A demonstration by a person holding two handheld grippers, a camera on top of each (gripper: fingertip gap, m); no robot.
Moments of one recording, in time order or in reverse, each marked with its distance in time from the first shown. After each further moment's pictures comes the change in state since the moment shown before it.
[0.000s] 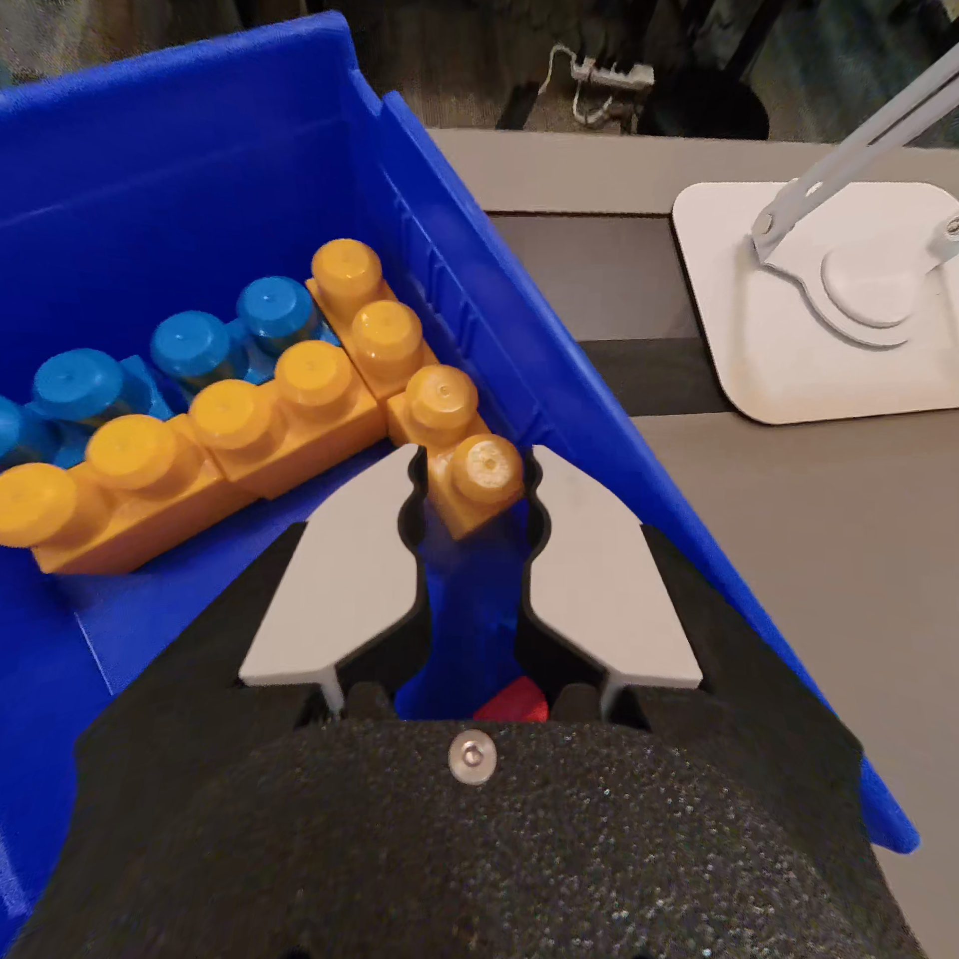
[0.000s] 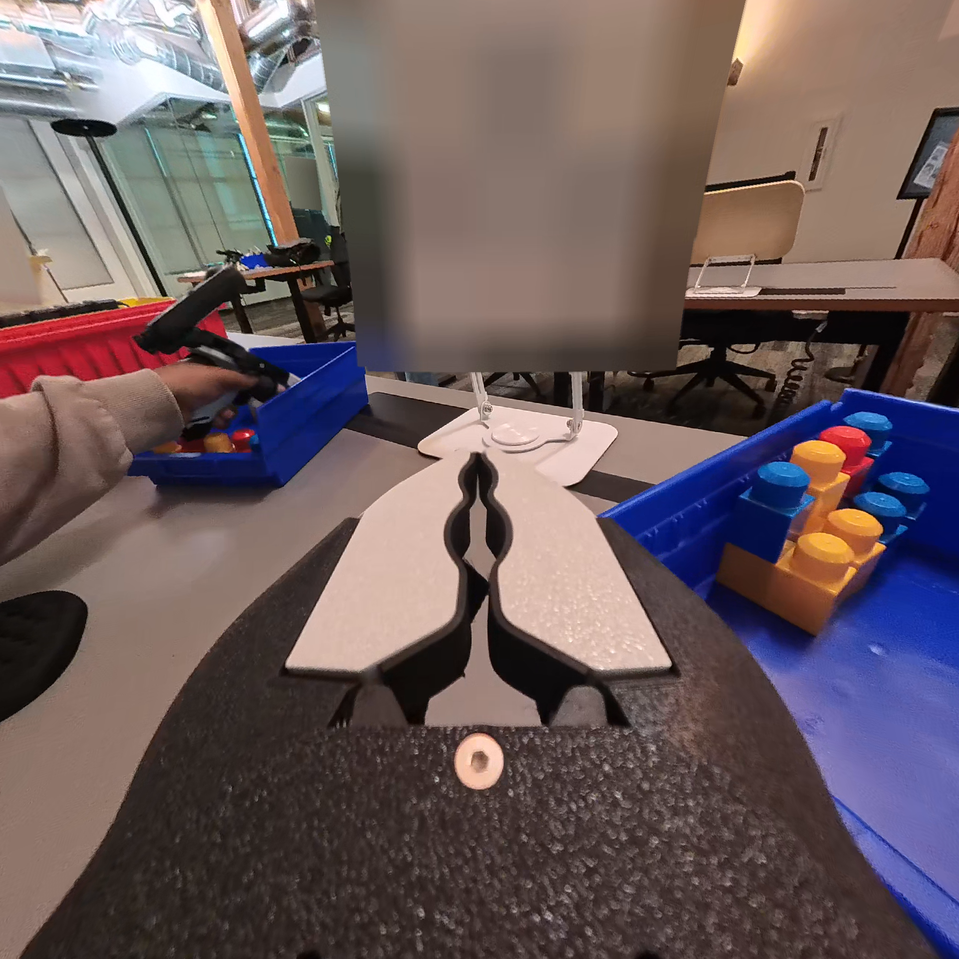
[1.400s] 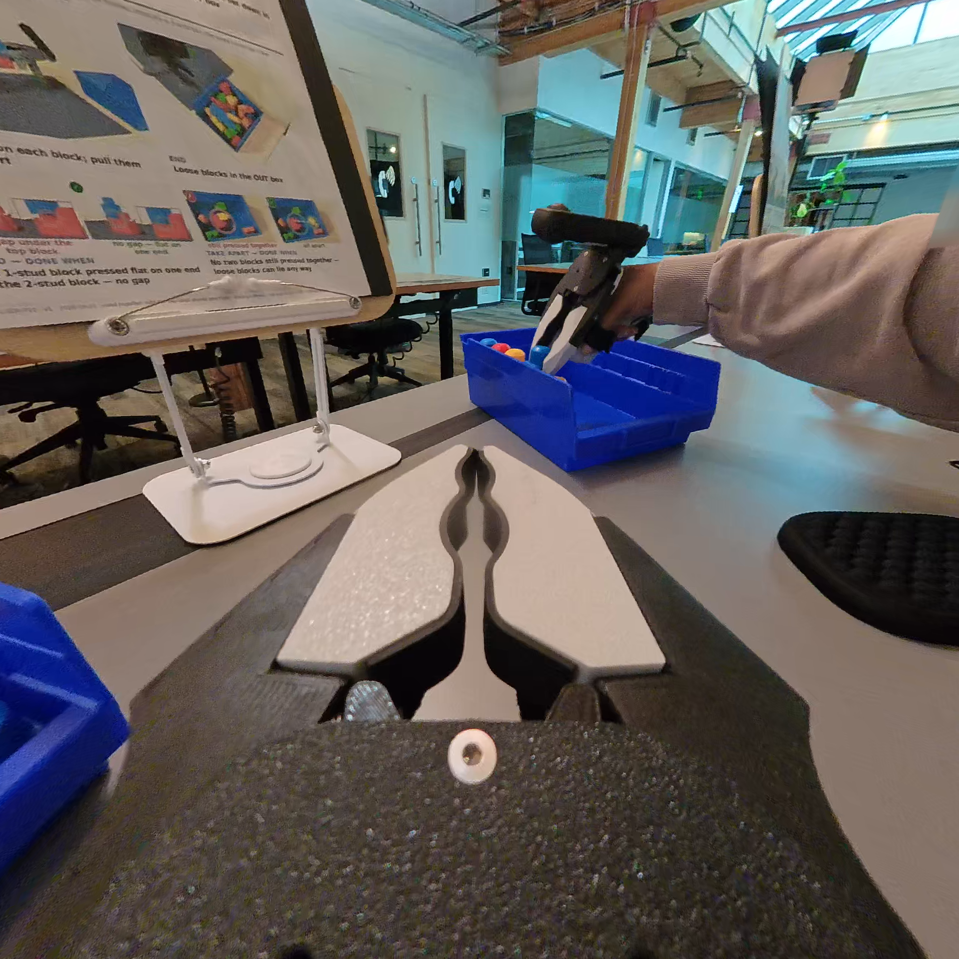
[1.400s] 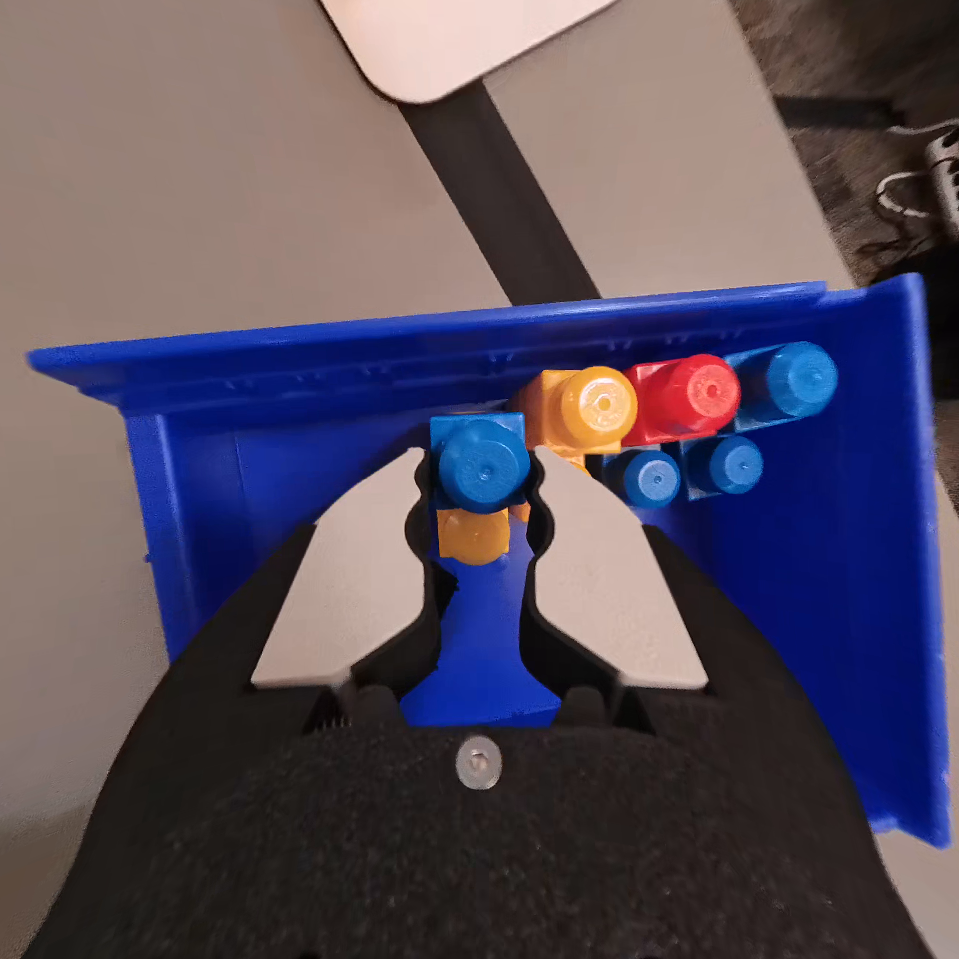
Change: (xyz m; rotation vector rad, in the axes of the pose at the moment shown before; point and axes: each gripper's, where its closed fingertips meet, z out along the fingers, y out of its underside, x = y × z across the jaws) left arm 0.249 0.088 -0.194 0.726 0.680 0.360; right arm 0.187 0.077 0.066 -1.048 -0.274 -0.406
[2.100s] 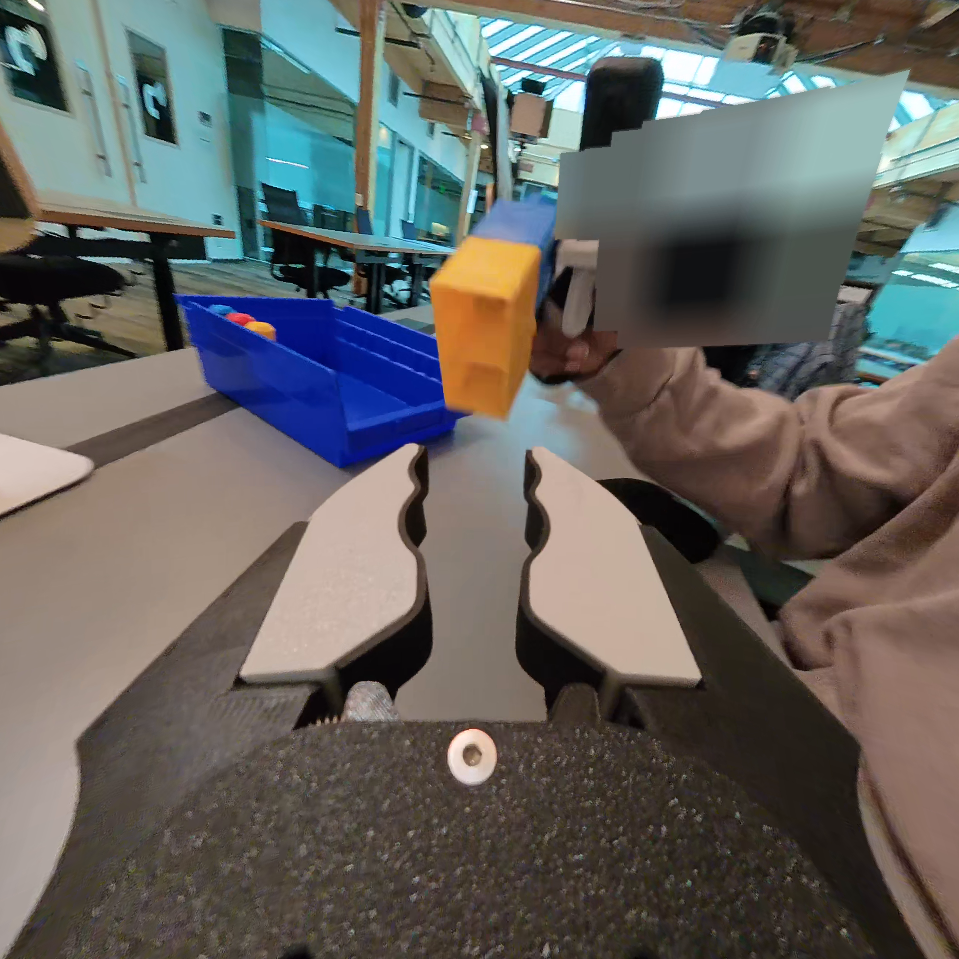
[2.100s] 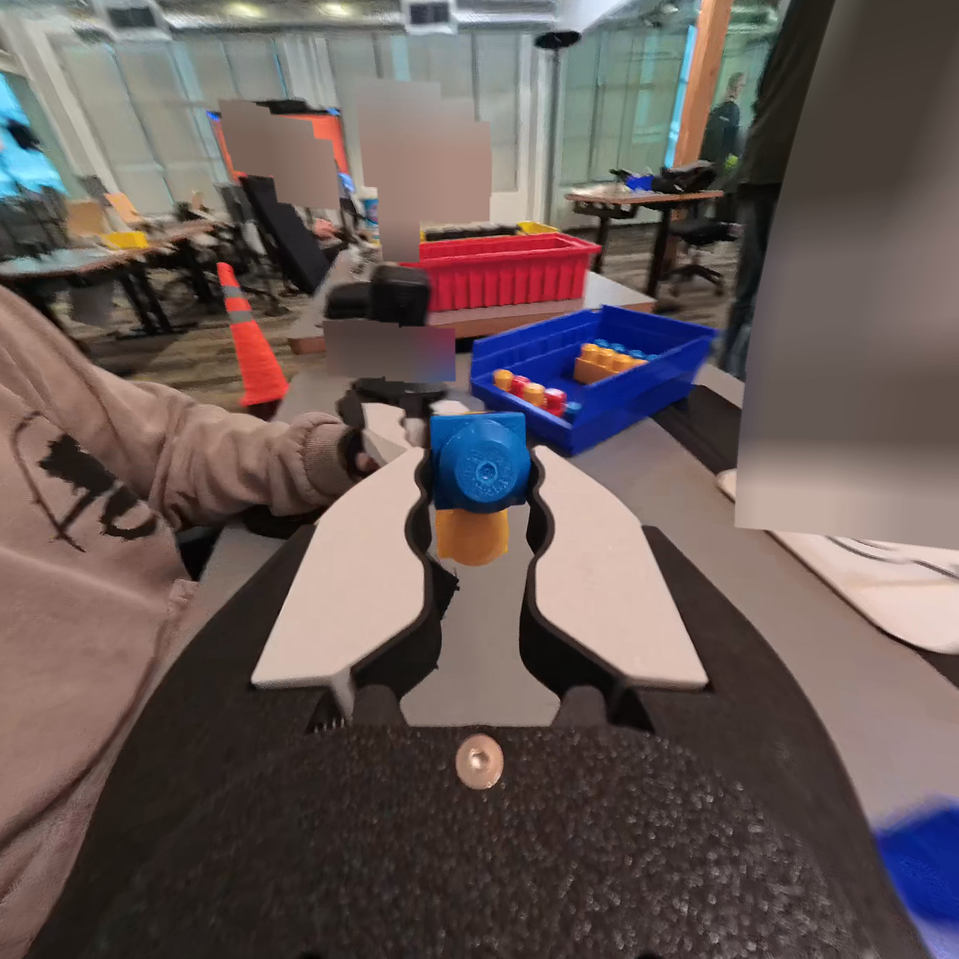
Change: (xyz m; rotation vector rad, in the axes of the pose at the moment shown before) left arm 0.090 0.002 0.012 -0.051 0.503 -0.219; right arm -0.295 -0.121 -0.127 0.983 -0.387 -0.047
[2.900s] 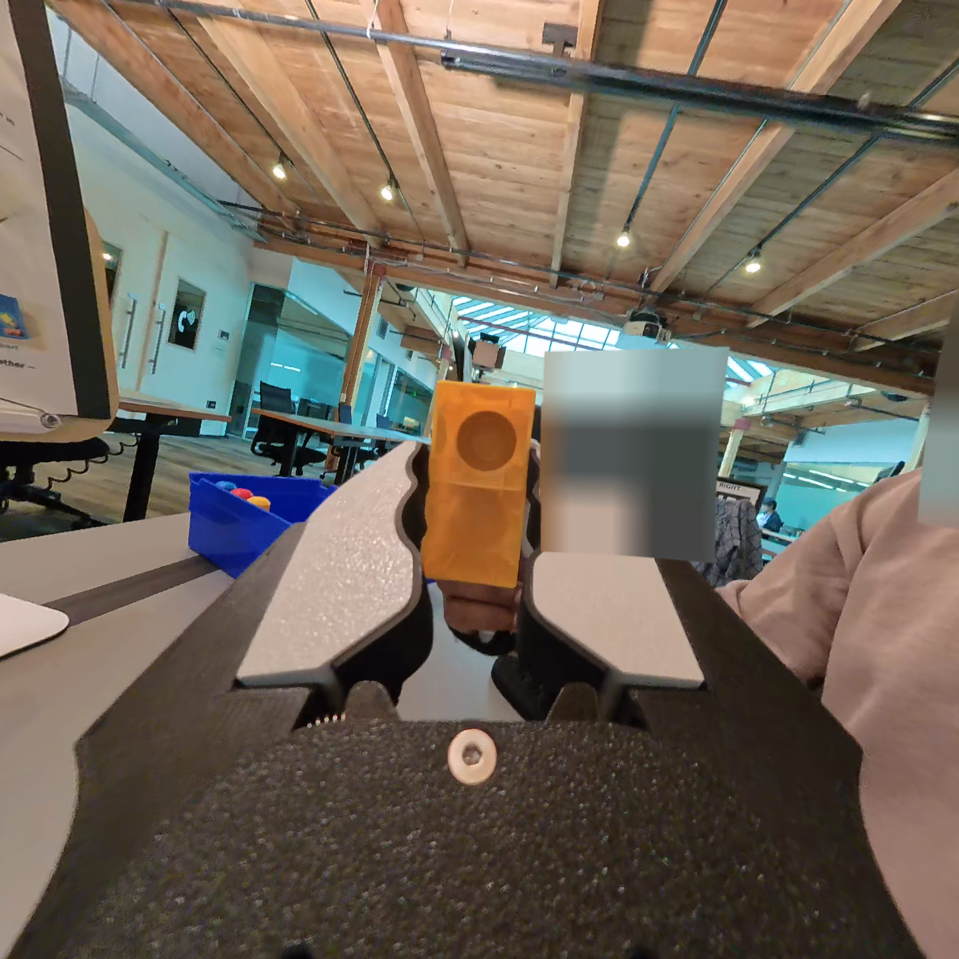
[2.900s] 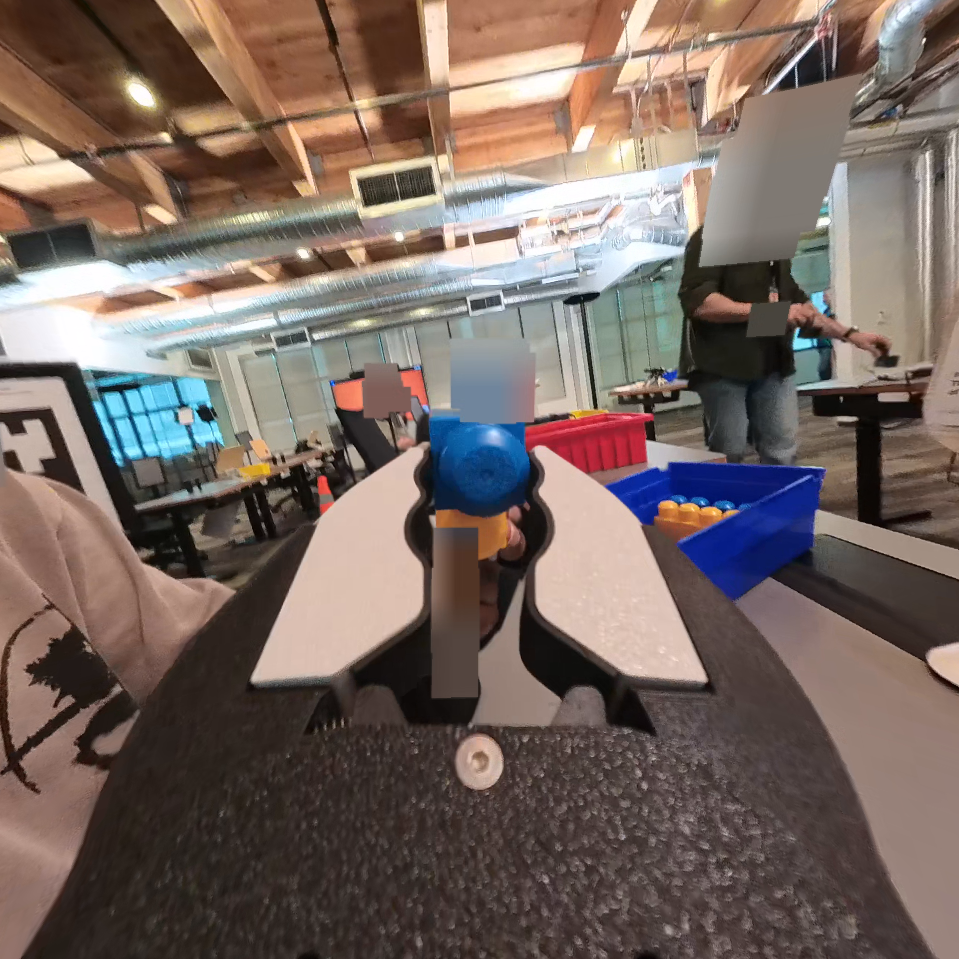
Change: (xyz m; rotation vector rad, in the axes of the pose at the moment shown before) left arm 0.004 -0.083 -0.049 0.428 0.068 -0.075; right arm -0.018 -0.027 0.075 0.446 -0.113 0.158
